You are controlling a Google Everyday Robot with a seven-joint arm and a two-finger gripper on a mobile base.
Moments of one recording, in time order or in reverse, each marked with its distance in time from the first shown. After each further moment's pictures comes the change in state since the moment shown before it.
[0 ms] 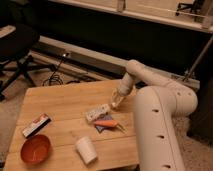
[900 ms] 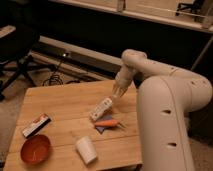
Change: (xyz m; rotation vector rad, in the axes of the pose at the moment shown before) arm -0.038 -0.012 -0.075 0.054 0.295 -0.185
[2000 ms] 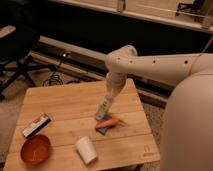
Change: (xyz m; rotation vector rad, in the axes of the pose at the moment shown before) arm -0.092 0.012 -0.063 0.063 0.392 -0.157
